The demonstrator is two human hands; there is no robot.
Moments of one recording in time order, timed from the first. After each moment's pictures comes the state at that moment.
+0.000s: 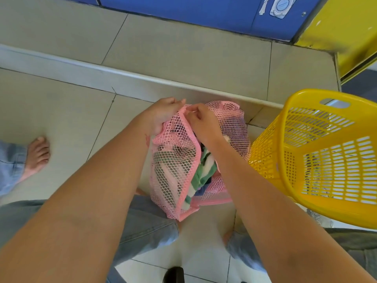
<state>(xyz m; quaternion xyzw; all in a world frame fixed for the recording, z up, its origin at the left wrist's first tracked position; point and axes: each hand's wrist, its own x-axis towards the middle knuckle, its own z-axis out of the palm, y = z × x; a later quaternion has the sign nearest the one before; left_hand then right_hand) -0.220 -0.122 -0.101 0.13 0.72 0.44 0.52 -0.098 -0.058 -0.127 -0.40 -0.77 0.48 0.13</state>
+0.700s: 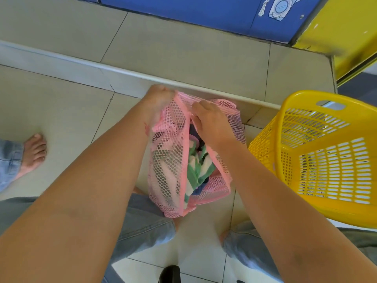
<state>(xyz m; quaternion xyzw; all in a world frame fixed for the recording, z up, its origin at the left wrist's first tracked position) -0.231 -0.108 -0.091 0.08 0.77 0.47 0.42 -0.075 -0.040 -0.125 -0.20 -0.95 0.18 0.16</state>
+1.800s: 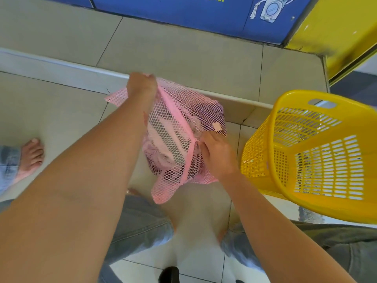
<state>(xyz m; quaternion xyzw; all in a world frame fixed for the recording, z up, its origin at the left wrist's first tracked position) -0.261 -0.088 -0.091 0.02 0.88 0.42 0.22 -0.008 -0.071 -0.154 -0.26 -0.92 0.21 0.18</state>
